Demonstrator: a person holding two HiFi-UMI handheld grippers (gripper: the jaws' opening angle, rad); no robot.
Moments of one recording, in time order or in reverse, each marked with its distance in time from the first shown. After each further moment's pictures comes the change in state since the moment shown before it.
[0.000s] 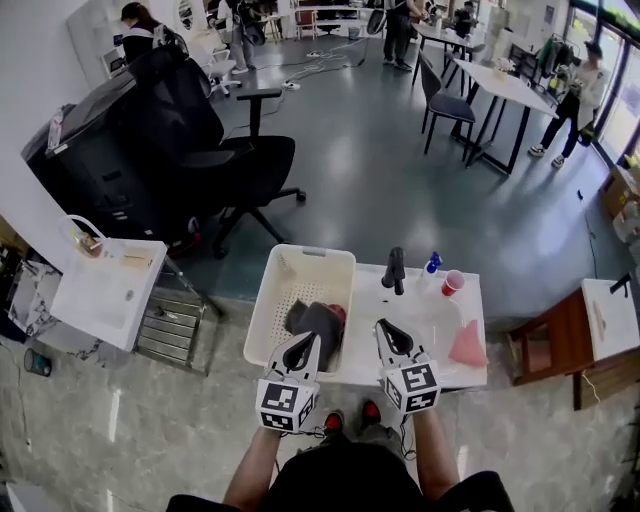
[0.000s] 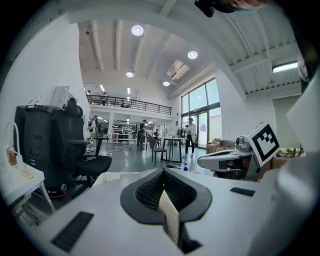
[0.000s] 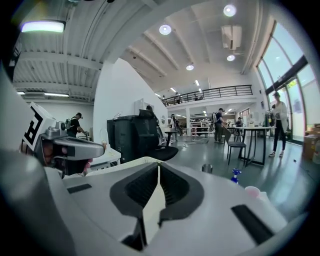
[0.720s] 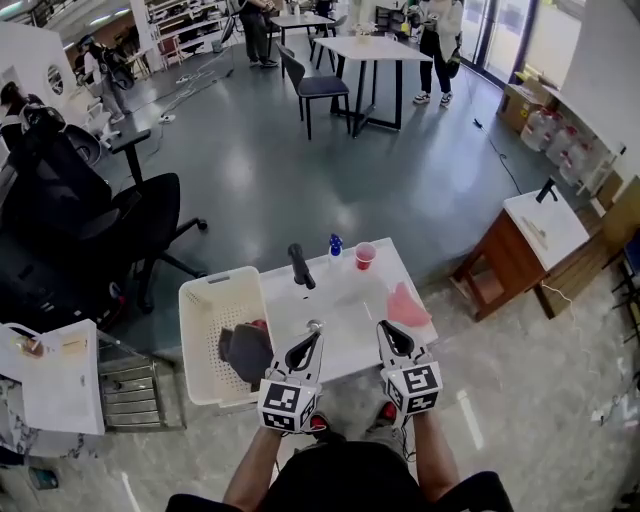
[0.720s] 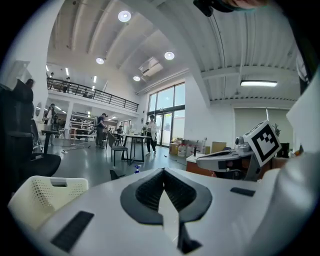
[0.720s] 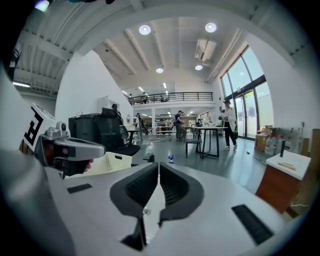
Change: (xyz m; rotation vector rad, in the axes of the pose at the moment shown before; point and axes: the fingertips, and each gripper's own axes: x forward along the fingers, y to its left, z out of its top) left arm 0.075 -0.157 -0.002 0.063 0.036 -0.447; right arm -0.143 -0.111 -0.037 0.099 0.025 -0.430
